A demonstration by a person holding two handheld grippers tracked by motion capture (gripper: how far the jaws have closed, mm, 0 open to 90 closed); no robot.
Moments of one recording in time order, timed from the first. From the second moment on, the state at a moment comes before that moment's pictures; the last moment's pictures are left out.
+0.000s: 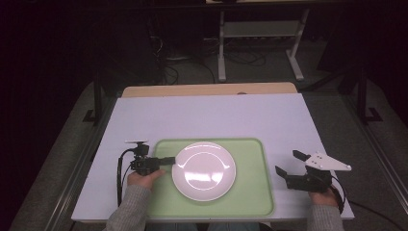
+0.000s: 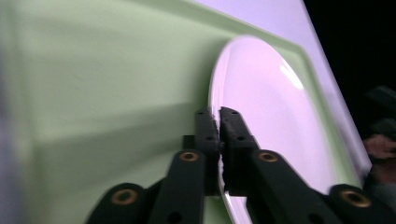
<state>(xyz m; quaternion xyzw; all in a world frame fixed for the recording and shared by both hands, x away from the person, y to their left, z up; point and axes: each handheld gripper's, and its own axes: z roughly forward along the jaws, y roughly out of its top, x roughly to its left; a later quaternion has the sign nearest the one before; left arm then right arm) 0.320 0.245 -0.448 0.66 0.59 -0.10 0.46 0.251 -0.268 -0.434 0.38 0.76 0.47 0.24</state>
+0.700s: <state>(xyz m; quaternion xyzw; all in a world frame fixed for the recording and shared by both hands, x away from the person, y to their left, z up) 0.307 0.240 -0.432 0.72 0.52 -0.02 0.45 0.251 -0.265 -0.435 0.37 0.77 0.47 0.24</state>
